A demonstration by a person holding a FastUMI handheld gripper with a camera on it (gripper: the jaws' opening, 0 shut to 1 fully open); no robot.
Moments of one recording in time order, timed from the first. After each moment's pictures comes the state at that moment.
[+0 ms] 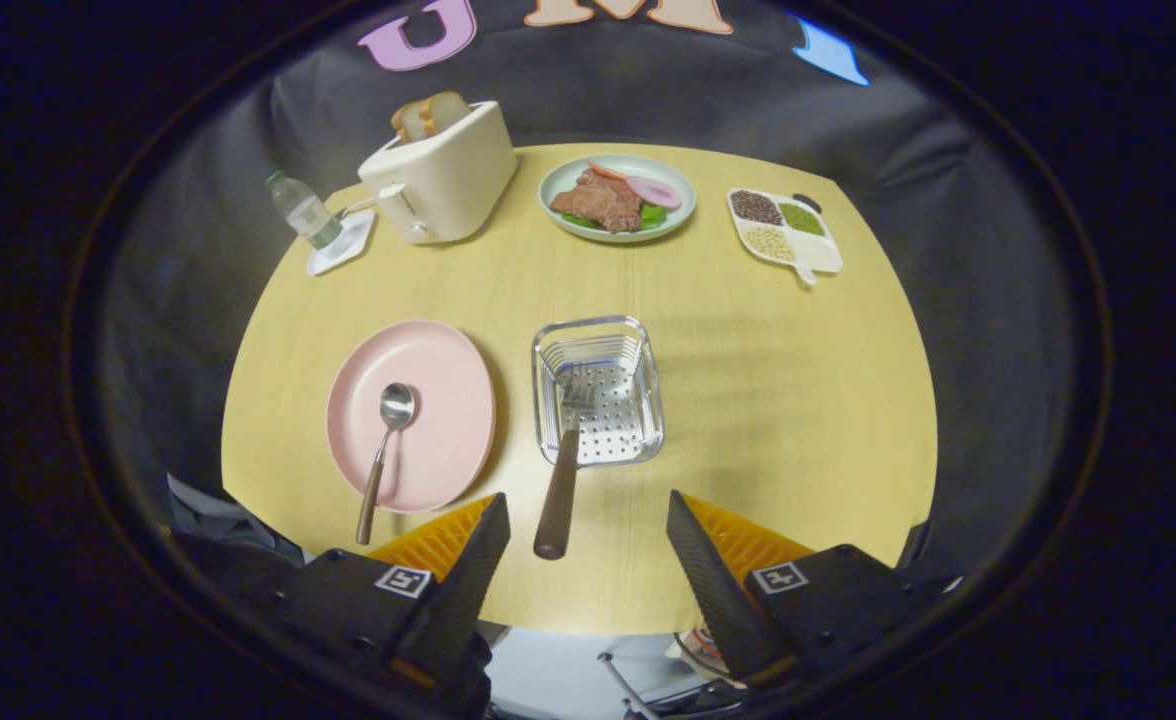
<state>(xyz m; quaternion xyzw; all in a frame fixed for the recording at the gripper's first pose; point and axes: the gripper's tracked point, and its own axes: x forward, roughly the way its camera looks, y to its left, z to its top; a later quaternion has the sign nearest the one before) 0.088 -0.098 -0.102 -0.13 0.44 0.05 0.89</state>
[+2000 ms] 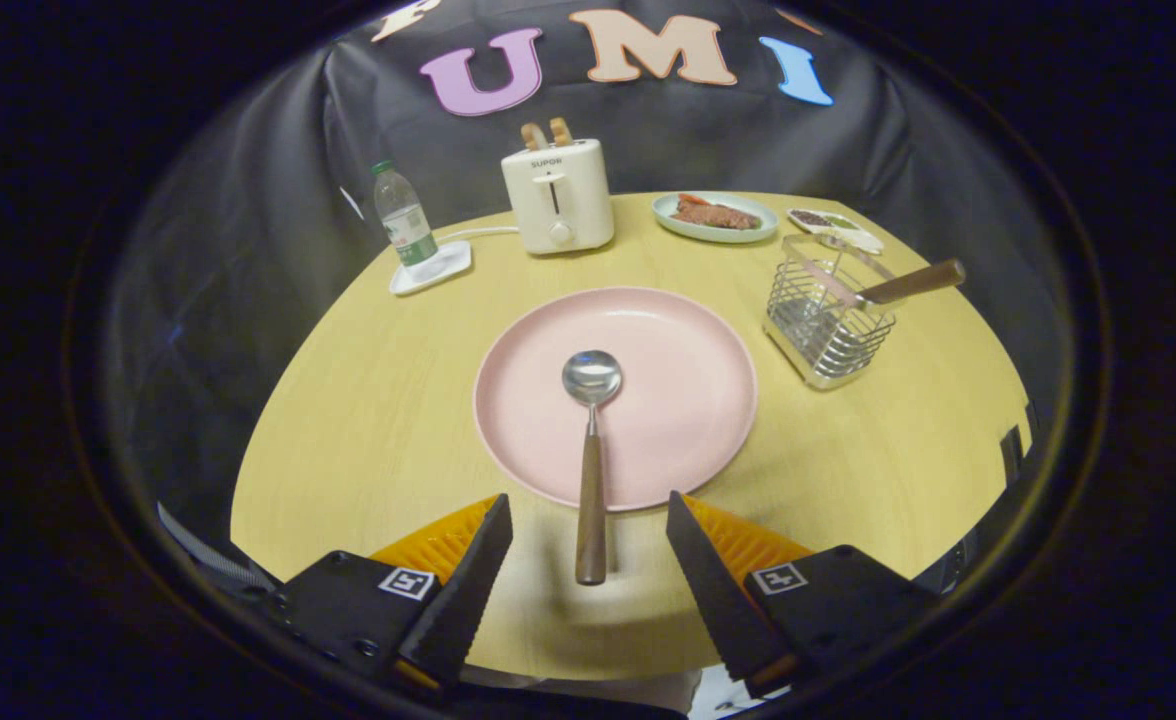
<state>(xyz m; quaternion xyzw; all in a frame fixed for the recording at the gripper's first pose) 0.008 0.085 -0.244 -0.05 0.30 0.07 0.95</state>
